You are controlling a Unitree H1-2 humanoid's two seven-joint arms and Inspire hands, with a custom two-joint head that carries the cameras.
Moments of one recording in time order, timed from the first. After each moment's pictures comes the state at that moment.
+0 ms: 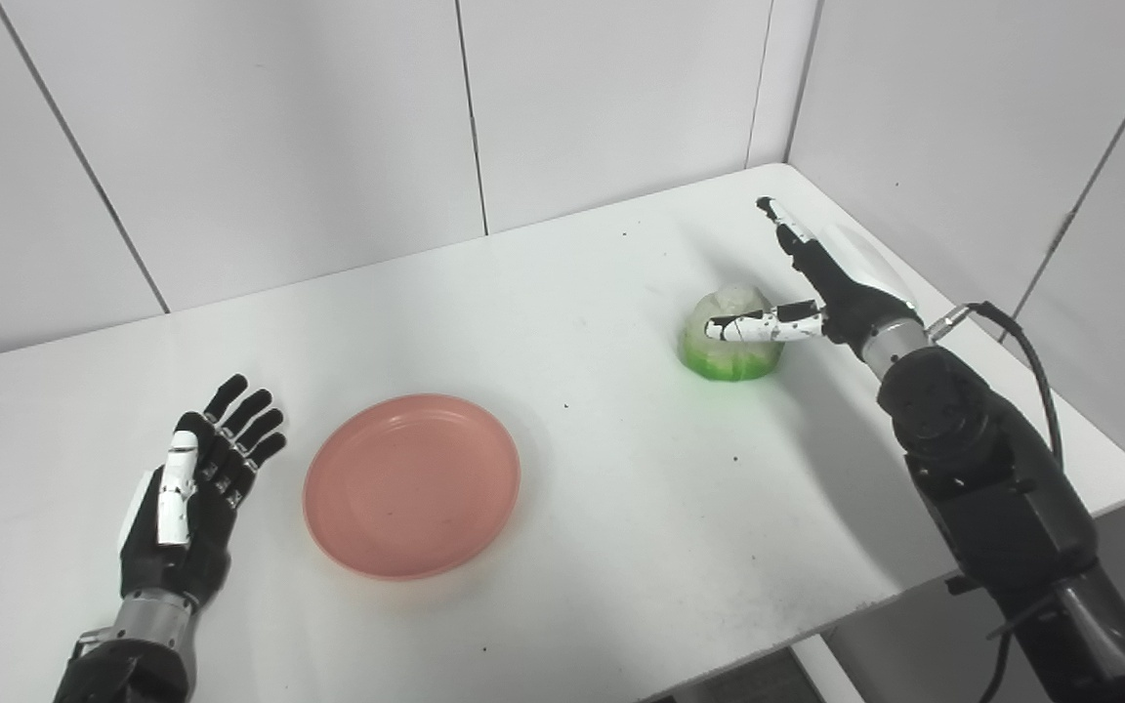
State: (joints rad) left arm -0.34 0.13 0.06 0.38 -0.29 0.01 -0.34; right arm -0.26 -0.52 -0.09 -0.15 -0.49 0.43 0.26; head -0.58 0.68
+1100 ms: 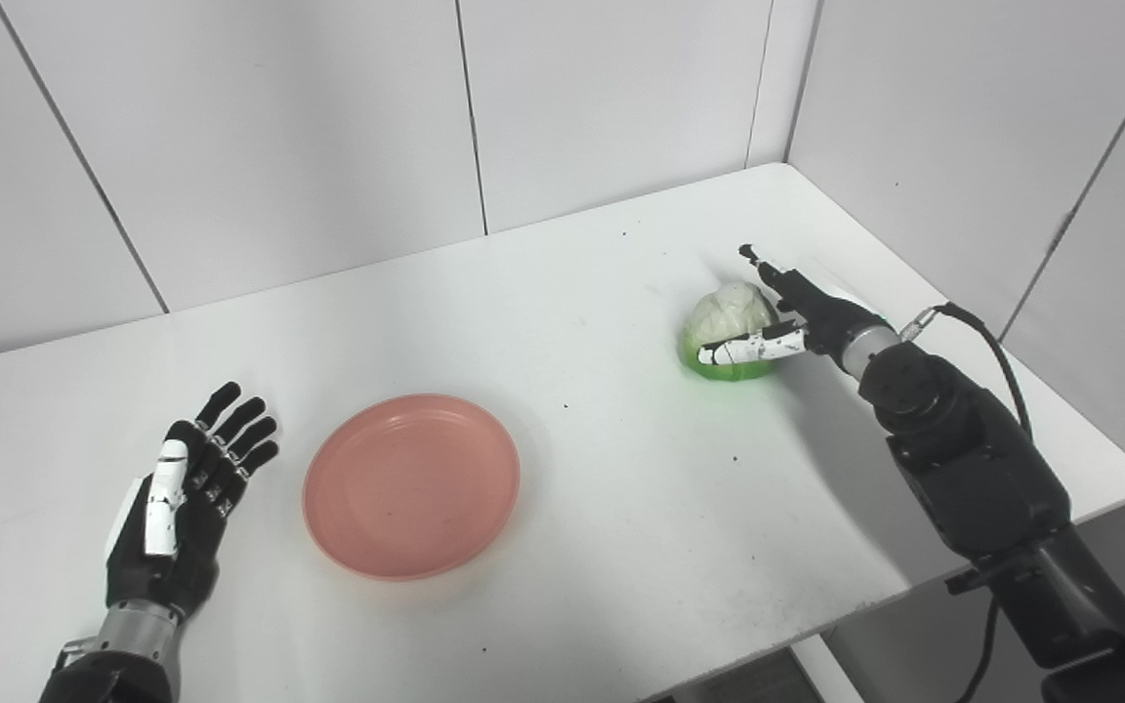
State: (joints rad) left arm -0.33 0.15 0.06 0.36 -0.30 0.02 -0.37; right arm -0.33 -0.54 -0.05 0.03 -0.42 0.47 0.33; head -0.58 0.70
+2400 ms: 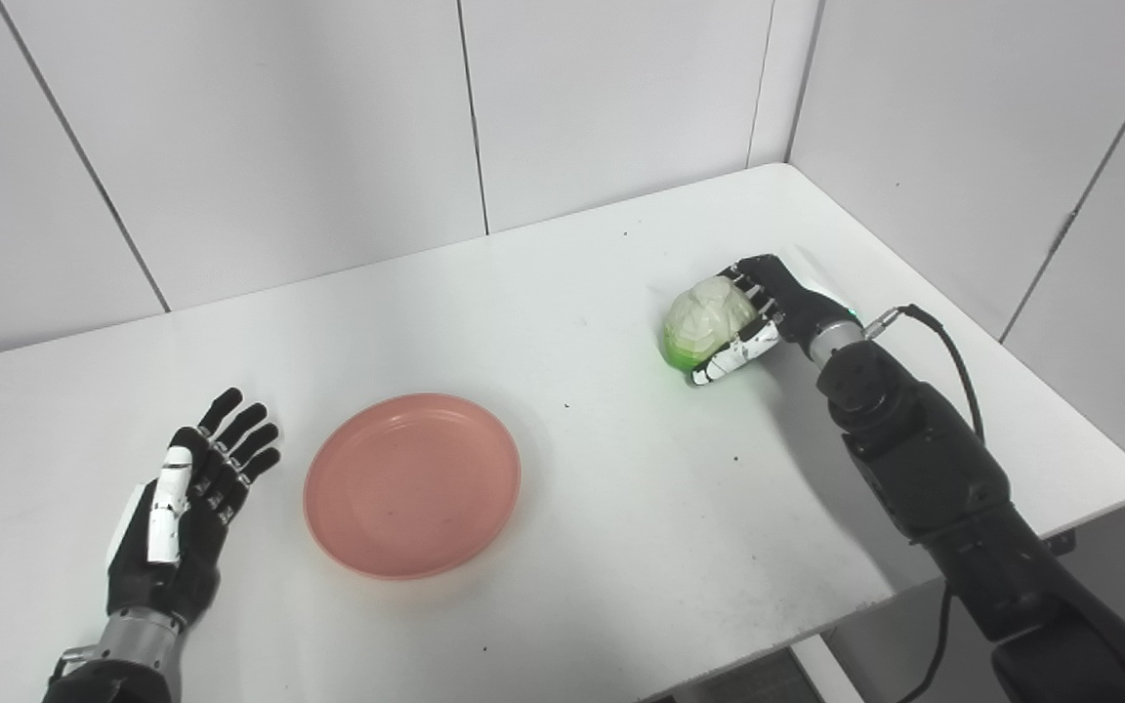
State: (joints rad) left arm -0.30 0.16 0.02 0.31 -0.29 0.04 -0.35; right arm -0.41 -0.49 0.01 0.24 -0.39 0.33 0.07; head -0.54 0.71
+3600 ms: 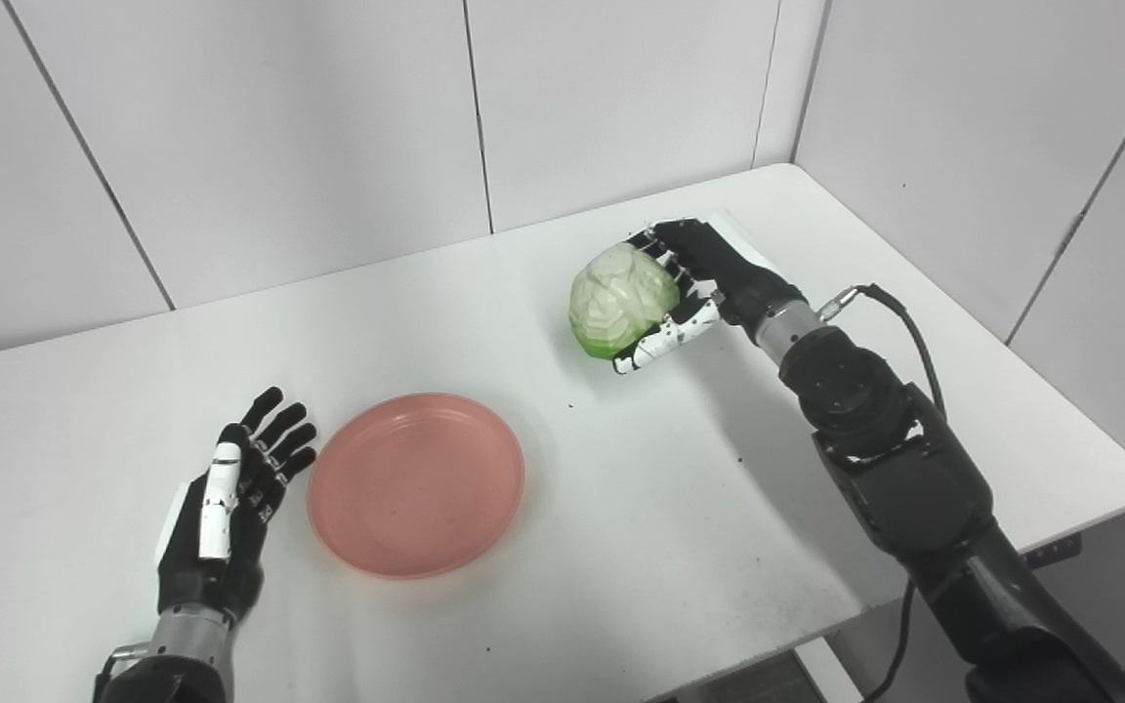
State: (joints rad) left arm -0.27 0.08 -0.03 0.21 -0.21 0.08 -0.24; right arm -0.40 -0.41 0.04 -0.11 -0.28 0.38 0.19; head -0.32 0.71
